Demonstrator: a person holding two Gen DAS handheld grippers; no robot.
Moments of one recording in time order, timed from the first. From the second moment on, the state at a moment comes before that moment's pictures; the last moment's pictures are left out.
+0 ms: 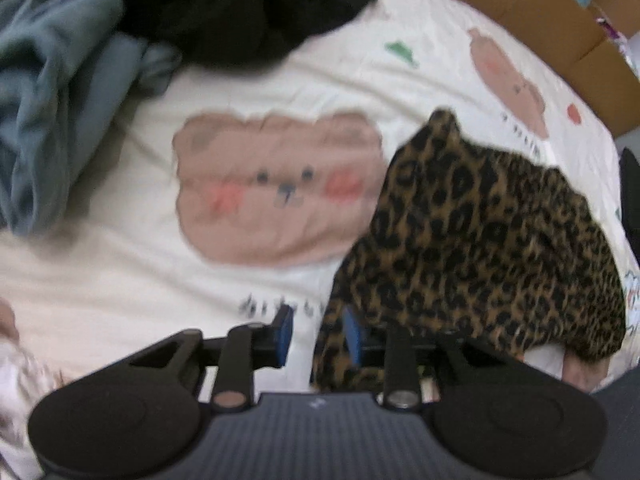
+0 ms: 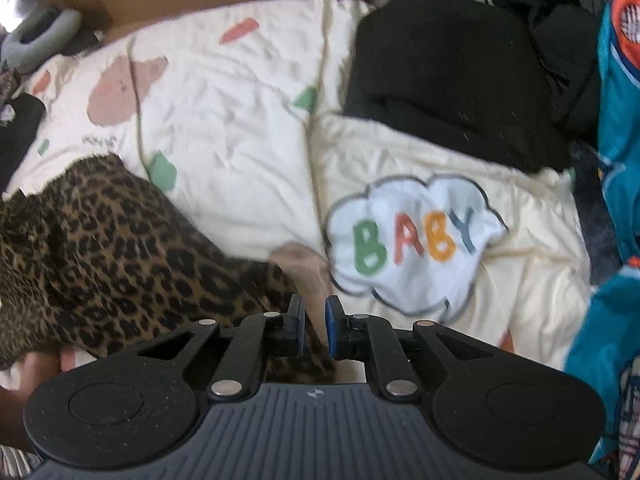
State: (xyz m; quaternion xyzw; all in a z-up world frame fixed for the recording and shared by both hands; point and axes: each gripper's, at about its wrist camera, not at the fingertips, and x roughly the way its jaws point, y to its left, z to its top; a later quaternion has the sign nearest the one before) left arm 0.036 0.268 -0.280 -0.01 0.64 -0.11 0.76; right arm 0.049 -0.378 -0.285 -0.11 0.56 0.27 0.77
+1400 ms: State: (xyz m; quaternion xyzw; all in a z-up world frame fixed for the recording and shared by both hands) left arm 0.150 0.139 -0.349 0.06 0.60 -0.25 0.76; right arm 0.075 -0.153 -0.348 -0.12 0.52 0.46 0.71
